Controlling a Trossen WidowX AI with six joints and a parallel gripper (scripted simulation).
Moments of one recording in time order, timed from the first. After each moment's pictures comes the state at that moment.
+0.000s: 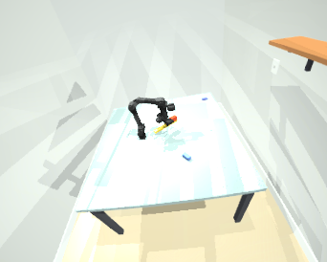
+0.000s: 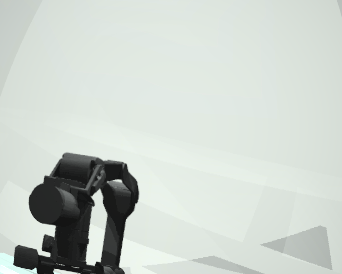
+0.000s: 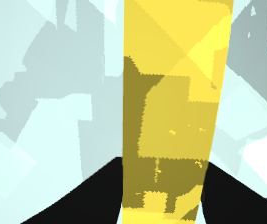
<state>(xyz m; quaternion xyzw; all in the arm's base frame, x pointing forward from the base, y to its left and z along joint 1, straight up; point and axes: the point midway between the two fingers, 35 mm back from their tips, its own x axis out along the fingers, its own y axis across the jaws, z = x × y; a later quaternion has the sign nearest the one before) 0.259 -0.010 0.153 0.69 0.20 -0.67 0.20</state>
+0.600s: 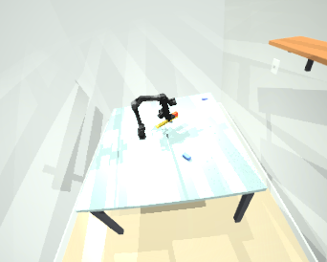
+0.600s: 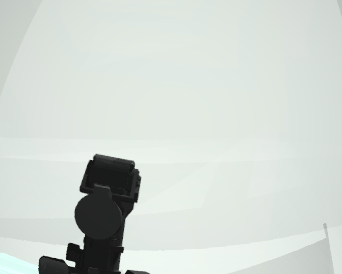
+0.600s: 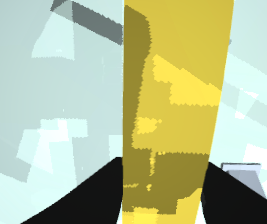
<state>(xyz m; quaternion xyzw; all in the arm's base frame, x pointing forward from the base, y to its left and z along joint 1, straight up) 0.276 0.050 0.154 0.69 0.20 -0.67 0.20</state>
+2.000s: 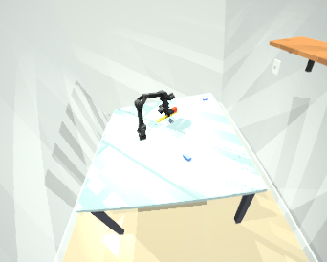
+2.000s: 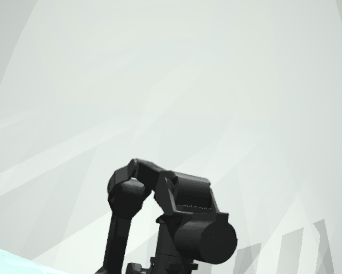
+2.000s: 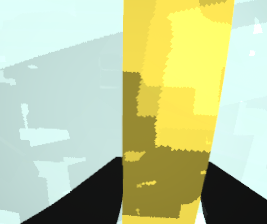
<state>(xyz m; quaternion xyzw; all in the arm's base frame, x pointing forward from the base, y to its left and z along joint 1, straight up) 0.273 0.164 0.141 0.69 0.21 -0.66 0.21</state>
